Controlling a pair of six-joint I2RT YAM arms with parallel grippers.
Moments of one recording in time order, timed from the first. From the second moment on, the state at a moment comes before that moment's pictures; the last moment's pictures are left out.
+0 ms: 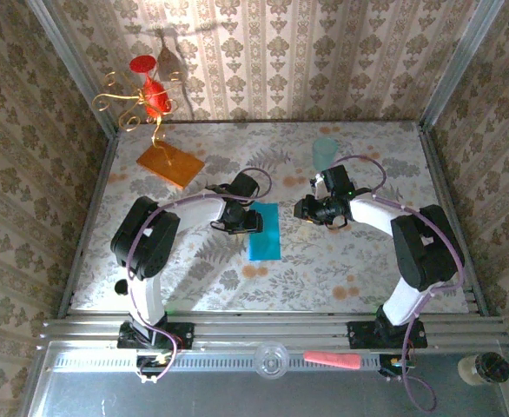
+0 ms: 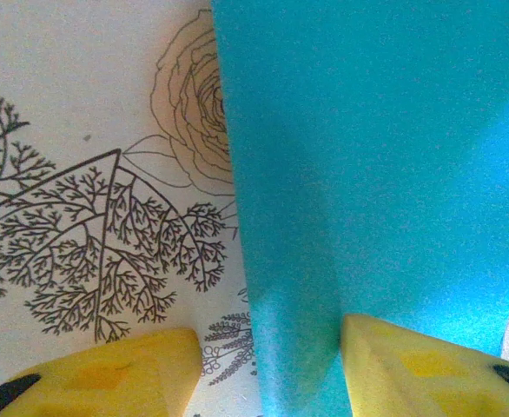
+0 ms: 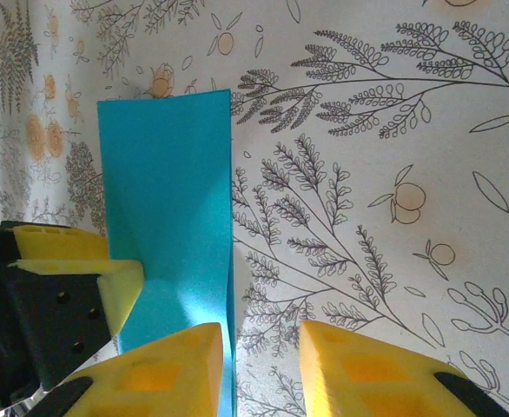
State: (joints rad) left arm -0.69 1.90 1.19 -0.55 0.14 -0.58; right arm 0.30 1.70 0.96 -0.26 -0.48 0.55
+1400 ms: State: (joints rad) left arm -0.69 1.90 1.19 -0.55 0.15 -0.59; right arm 0.49 1.89 1.02 -0.19 -0.51 0.64
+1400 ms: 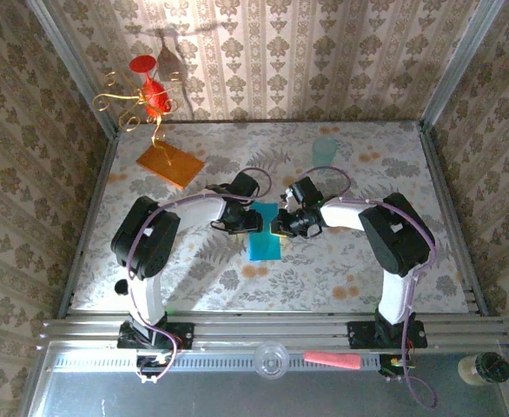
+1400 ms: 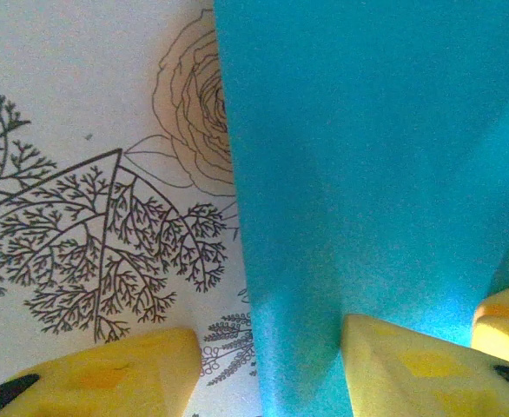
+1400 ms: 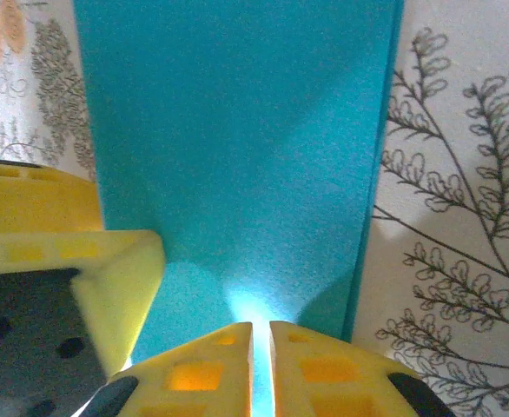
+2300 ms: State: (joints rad) left arm -0.68 1.69 1.10 -0.36 0.24 -0.64; right arm 0.48 1.94 1.07 -0.27 -0.52 0.57
